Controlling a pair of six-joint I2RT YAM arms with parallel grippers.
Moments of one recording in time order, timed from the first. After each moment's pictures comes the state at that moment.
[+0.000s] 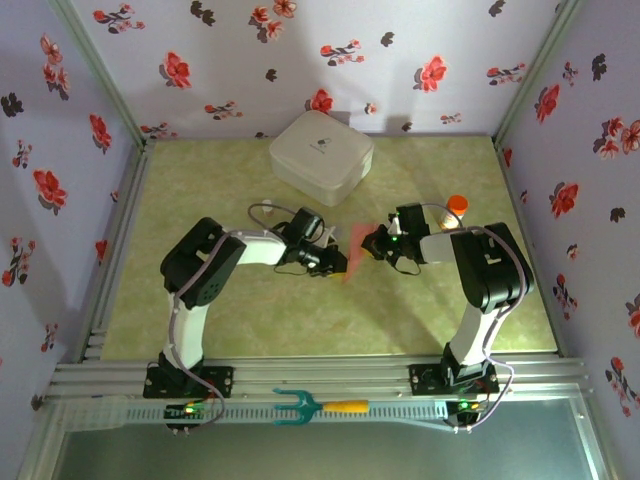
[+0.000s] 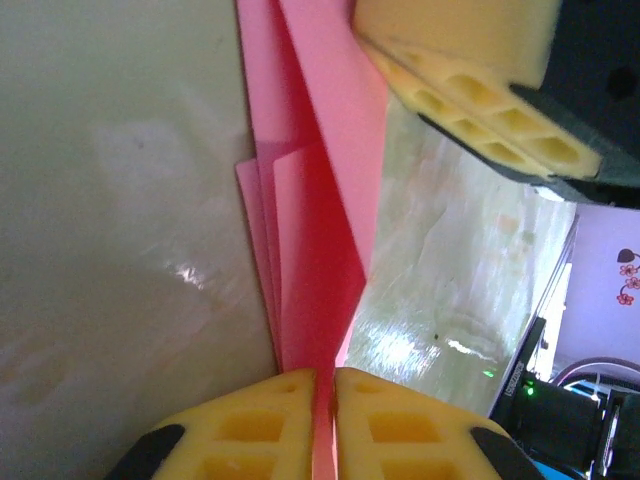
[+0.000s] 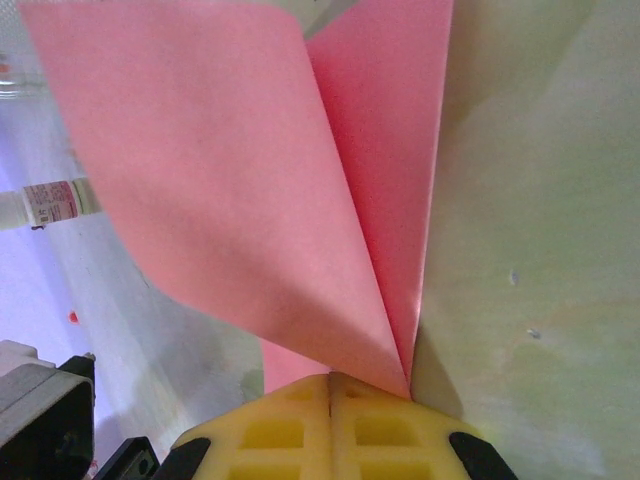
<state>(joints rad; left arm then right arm) -0.74 2.03 1.09 0.01 0.69 -0.74 0.28 1.81 0.76 0.14 -0.59 0.92</state>
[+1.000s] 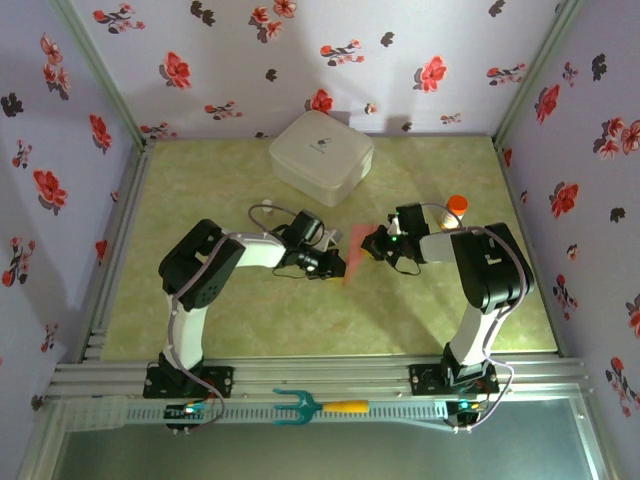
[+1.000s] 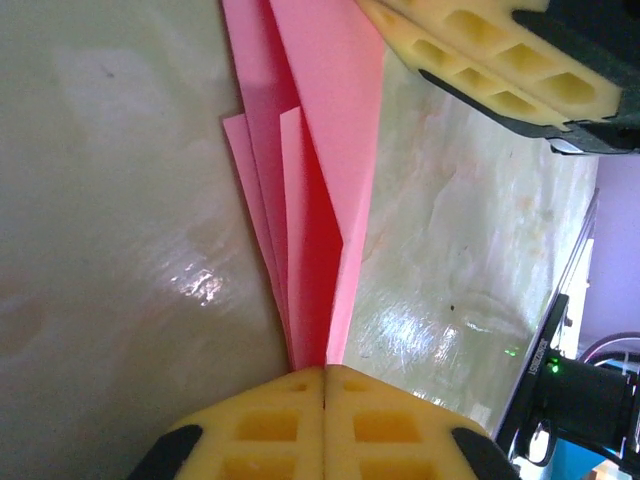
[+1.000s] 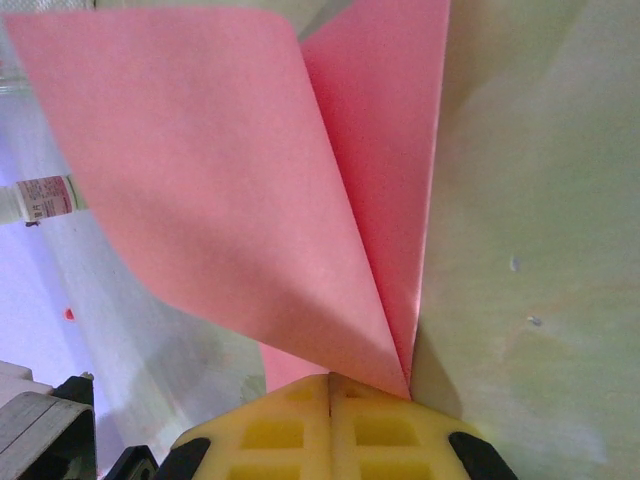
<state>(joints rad) -0.75 2.02 1.07 0.00 0.69 -0.67 0.28 1.81 0.76 0.12 -0.58 0.91</state>
